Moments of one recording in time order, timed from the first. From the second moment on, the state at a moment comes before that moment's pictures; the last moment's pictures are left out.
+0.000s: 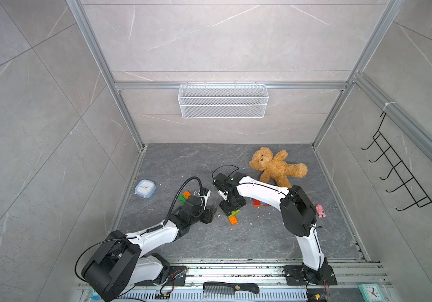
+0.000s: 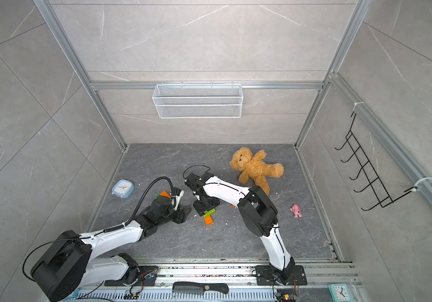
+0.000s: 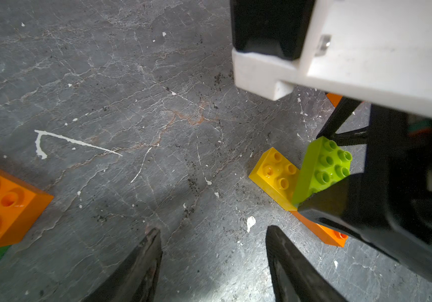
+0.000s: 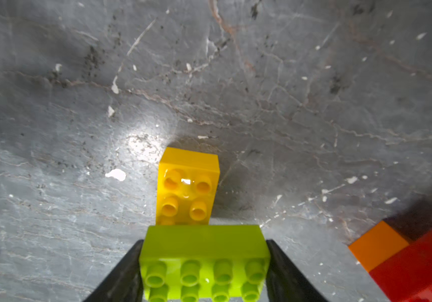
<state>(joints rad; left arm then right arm) -0.63 1.25 0.43 0.14 0.06 -0.23 0.85 2.12 1.69 -1.09 0.01 0.22</state>
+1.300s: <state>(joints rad) -0.63 1.16 0.41 0.12 -0.01 -0.23 0.90 2.17 1.69 -1.10 0.16 0.32</state>
